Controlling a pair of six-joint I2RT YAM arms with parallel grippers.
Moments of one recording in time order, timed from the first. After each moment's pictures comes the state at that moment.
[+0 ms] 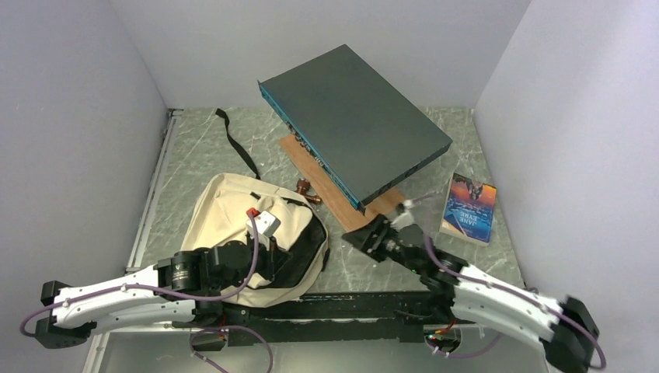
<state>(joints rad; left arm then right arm) -1.31 0.53 0.59 -0.52 -0.39 -0.57 0.92 0.83 0.23 0.28 -0.03 1.23</state>
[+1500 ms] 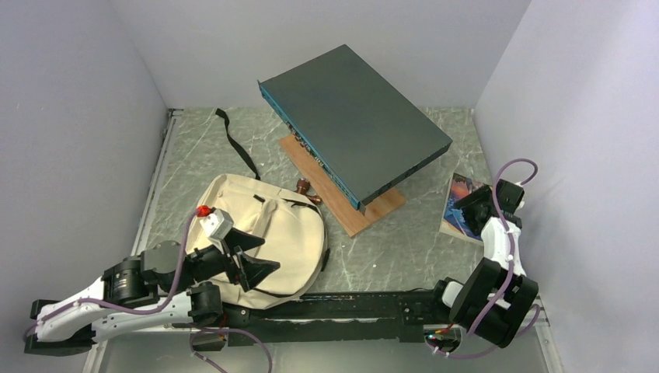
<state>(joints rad) -1.31 0.27 0.73 -0.63 -0.25 -0.47 -0.53 1.15 0.64 -0.38 -0.14 0.60</state>
